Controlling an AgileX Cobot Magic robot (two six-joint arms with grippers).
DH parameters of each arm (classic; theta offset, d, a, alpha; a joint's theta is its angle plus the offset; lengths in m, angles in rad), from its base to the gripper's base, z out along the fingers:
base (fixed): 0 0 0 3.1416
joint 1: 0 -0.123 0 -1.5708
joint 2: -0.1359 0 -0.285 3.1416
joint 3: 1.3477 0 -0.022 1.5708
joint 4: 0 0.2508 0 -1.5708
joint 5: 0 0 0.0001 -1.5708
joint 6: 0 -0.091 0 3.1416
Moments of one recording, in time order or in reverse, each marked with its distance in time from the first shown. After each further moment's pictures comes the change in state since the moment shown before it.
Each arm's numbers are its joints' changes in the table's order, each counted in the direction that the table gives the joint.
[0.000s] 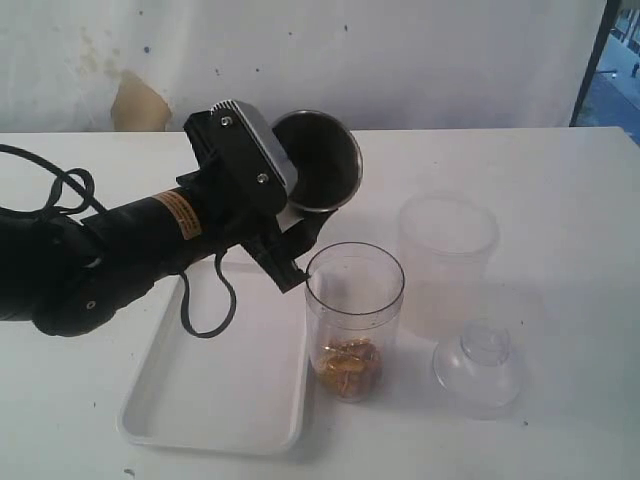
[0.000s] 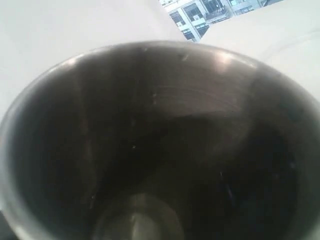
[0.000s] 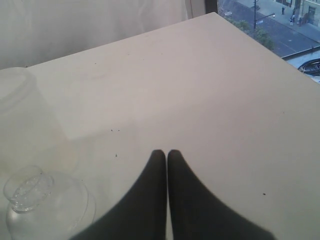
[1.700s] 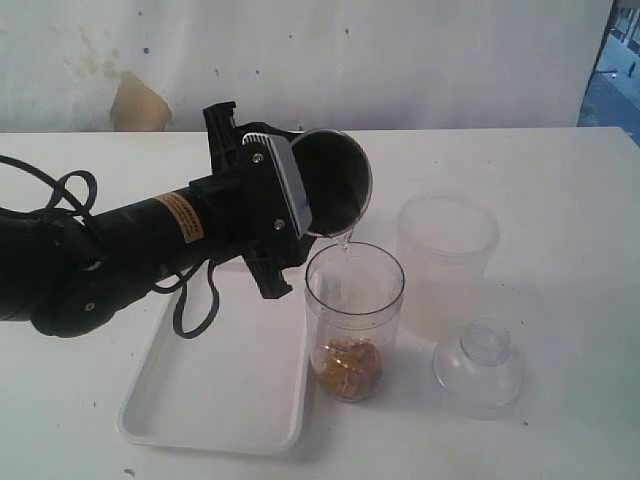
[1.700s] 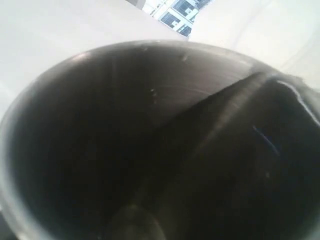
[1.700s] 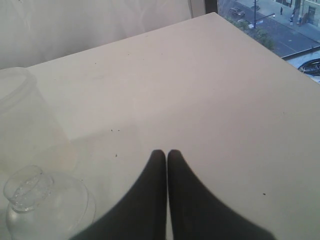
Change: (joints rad) left arm 0.000 0.000 0.000 0.045 0.000 -0.313; right arm 0.000 0.000 0.000 0.000 0.000 0.000
